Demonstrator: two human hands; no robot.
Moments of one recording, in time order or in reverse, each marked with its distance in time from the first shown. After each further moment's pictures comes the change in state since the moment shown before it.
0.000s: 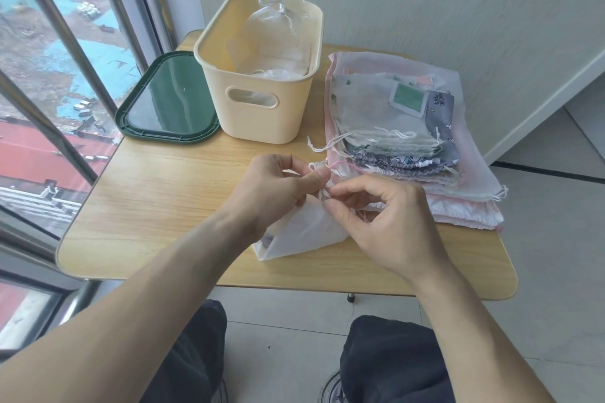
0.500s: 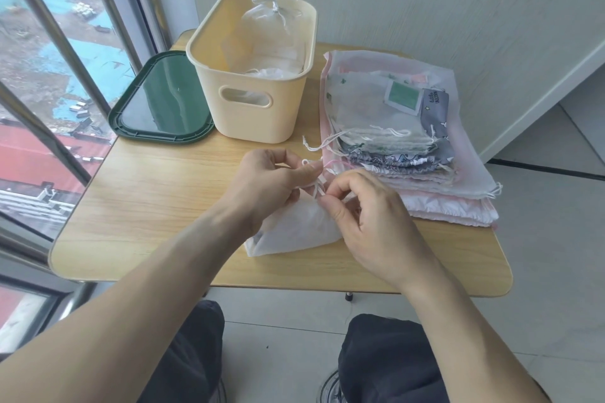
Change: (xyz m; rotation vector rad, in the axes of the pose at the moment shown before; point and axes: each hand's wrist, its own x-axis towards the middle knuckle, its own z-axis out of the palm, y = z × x) left_hand 0.006 0.001 0.001 -0.028 0.053 0.012; right_hand -0.001 0.002 0.006 -0.112 -0.143 0.027
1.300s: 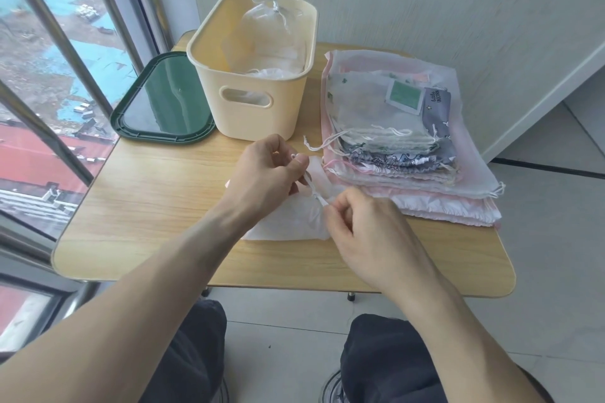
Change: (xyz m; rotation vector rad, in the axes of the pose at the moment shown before) left_hand 0.014 -0.009 -0.003 0.160 0.088 0.142; right_hand -0.008 -0.012 0.003 -0.168 -0.070 0.153
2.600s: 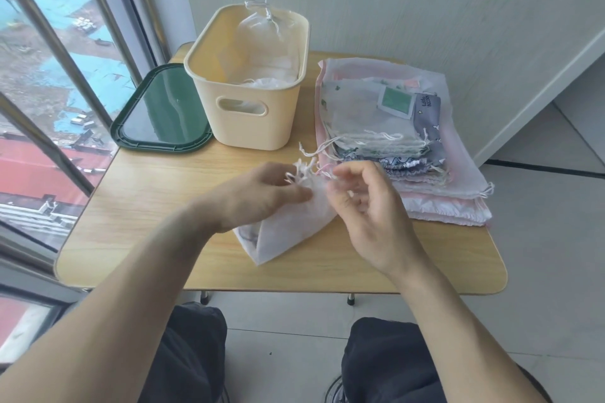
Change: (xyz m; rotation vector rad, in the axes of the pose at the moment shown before) left_hand -0.007 0.016 -0.024 0.208 -0.577 0.004; right_hand 0.010 0.017 0.002 0.439 0.157 -0.014
